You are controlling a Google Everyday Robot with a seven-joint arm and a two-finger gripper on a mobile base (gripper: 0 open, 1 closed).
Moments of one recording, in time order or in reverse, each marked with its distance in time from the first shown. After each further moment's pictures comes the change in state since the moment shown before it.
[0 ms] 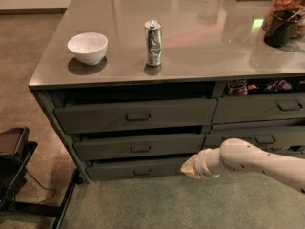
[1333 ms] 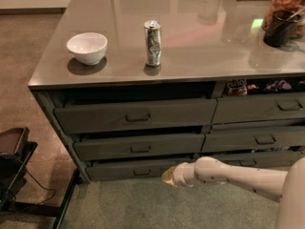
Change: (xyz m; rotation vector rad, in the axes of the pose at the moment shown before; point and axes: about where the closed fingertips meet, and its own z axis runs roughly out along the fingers) arm 0.021 0.010 0.158 -0.037 -0.114 -0.137
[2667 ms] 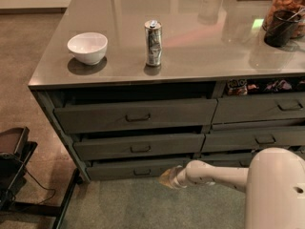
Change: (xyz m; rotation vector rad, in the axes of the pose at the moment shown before) arm 0.043 -0.016 0.080 0.007 0.038 -0.004
